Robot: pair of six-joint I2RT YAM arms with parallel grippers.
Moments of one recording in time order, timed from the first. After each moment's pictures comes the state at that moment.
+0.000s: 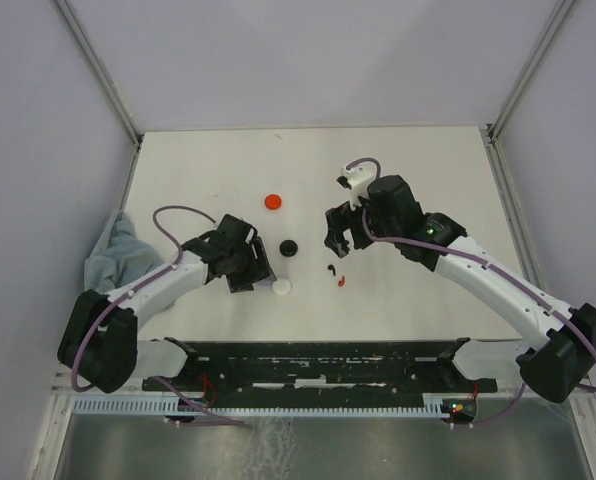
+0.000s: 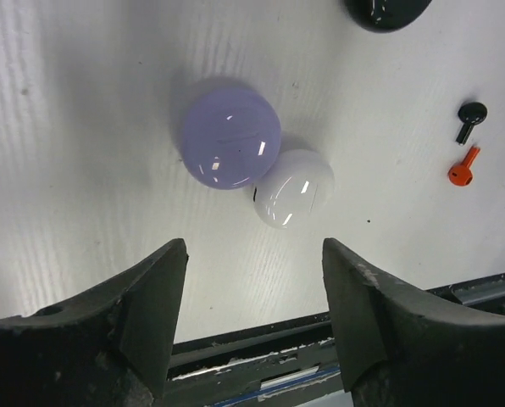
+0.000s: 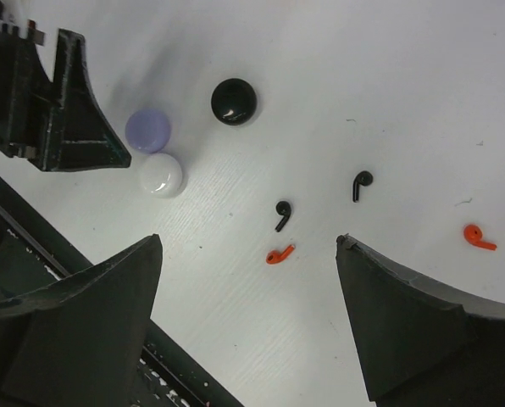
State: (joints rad) left arm -0.51 1.32 0.73 -0.50 0.13 -0.81; right arm 0.69 1.26 1.15 -0.51 -0.10 0.14
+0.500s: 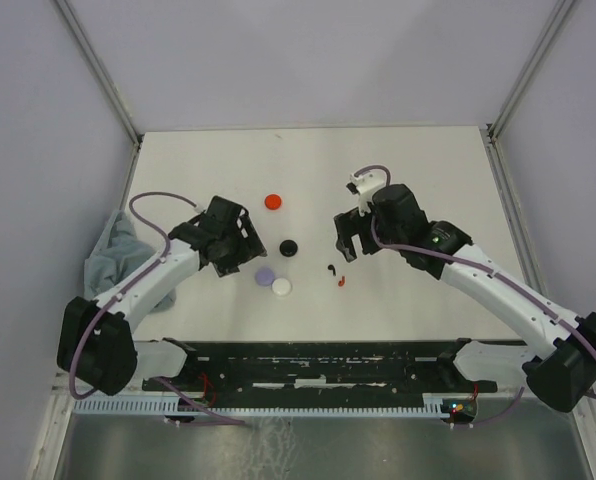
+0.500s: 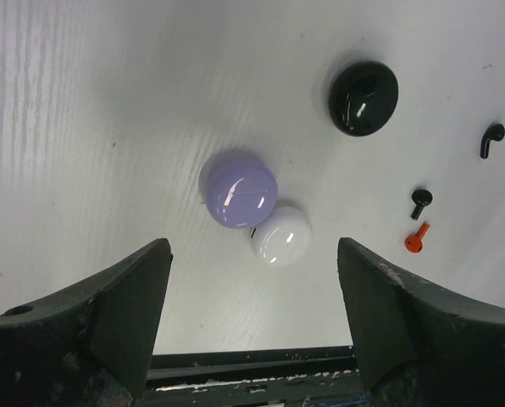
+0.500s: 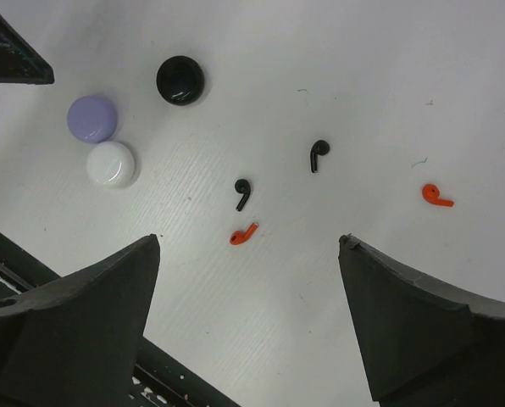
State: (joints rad) left arm -0.43 1.24 0.87 -0.66 -0.04 -0.87; right arm 0.68 1.21 1.08 -0.53 0.03 0.14
